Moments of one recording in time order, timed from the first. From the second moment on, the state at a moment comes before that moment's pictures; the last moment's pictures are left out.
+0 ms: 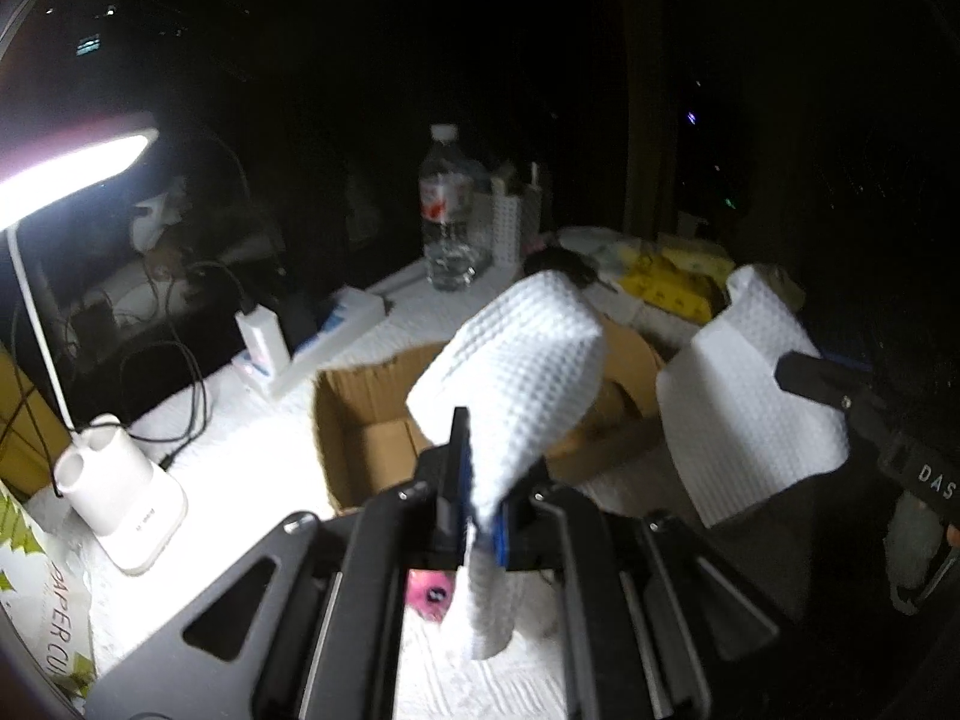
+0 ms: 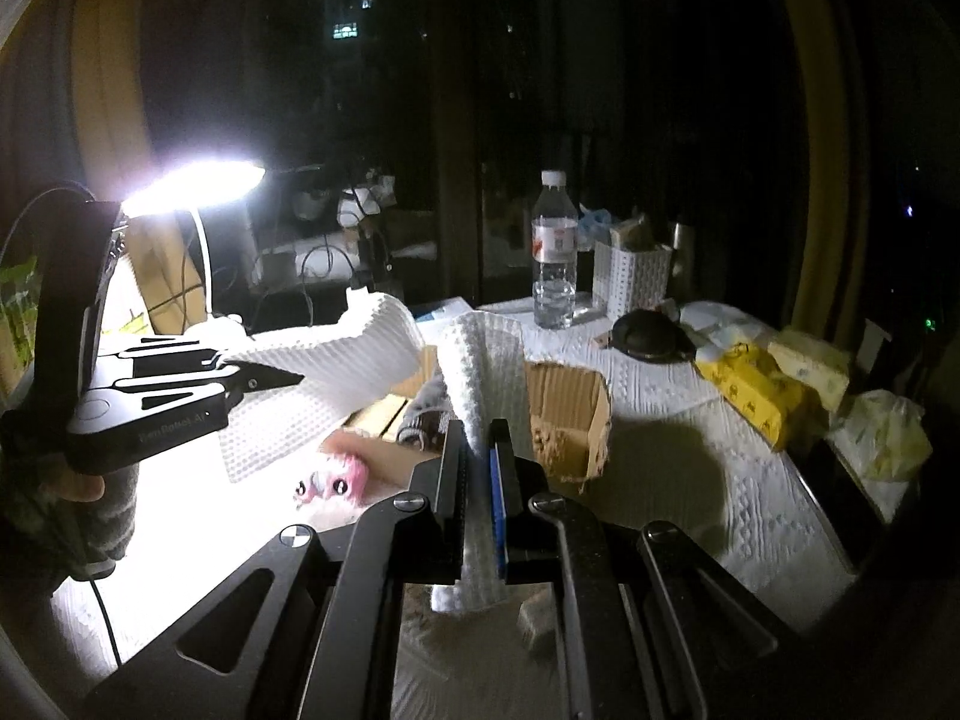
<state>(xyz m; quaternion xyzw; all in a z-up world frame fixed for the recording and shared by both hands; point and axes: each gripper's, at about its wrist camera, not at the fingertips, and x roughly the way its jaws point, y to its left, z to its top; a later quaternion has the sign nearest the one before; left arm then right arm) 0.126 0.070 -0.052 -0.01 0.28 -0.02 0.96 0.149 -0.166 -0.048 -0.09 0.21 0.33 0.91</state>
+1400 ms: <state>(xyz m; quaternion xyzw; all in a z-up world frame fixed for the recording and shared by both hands) 0.207 0.113 -0.098 -0.05 0.32 0.00 0.95 0.238 -0.074 -0.072 -0.10 0.25 0.37 0.89</state>
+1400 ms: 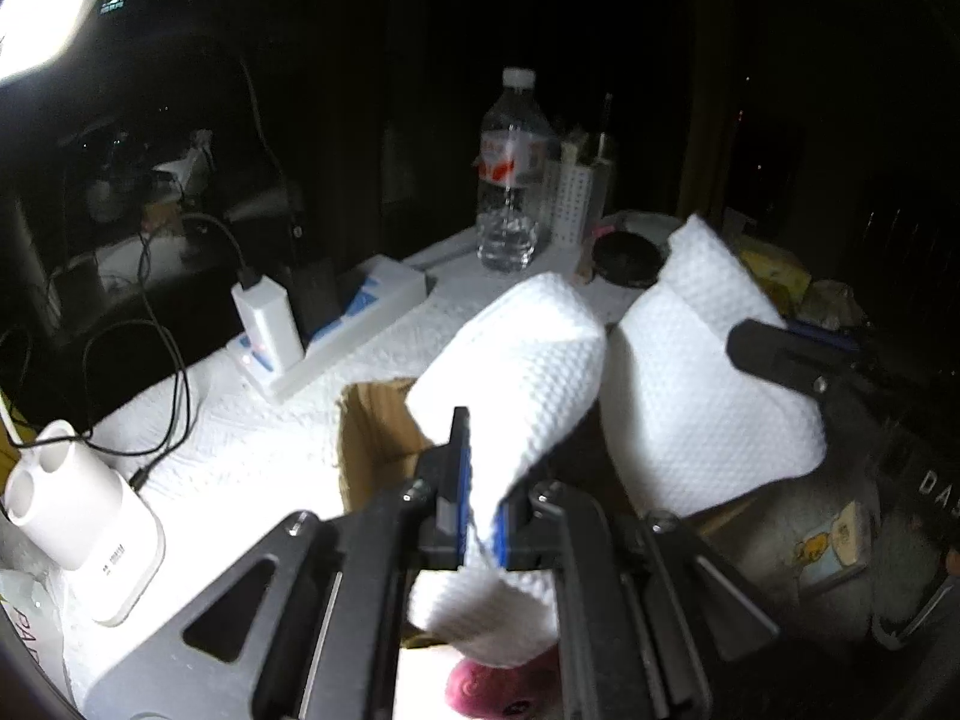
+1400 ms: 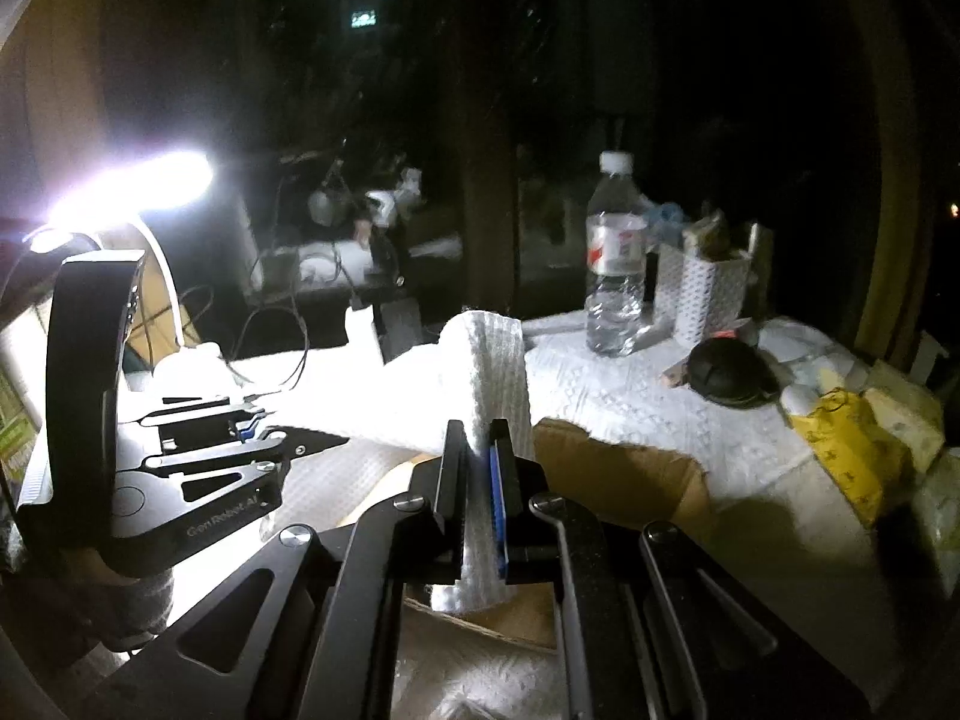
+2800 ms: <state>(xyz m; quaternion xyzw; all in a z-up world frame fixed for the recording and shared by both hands) 0.225 0.112 -0.129 -0.06 0.41 0.04 0.91 0.242 -0.026 -0.123 -0.20 0.32 0.33 0.87</state>
